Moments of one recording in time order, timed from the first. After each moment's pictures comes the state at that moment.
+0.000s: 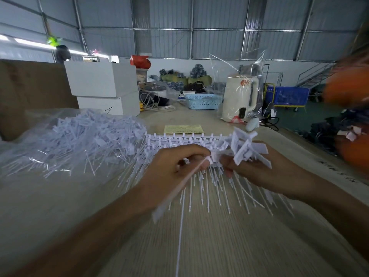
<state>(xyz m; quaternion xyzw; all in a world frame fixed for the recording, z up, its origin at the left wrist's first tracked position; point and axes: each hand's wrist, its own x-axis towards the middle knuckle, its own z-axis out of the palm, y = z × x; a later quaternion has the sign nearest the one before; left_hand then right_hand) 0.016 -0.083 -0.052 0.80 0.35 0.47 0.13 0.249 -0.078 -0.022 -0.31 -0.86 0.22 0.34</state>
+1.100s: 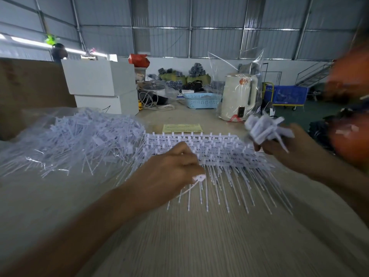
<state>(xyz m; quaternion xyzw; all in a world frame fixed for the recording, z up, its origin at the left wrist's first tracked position) 0.001 -0.077 -0.051 0.91 0.27 0.23 -0.23 0.283 -0.066 -0.003 -0.47 -0.80 0.05 0.37</state>
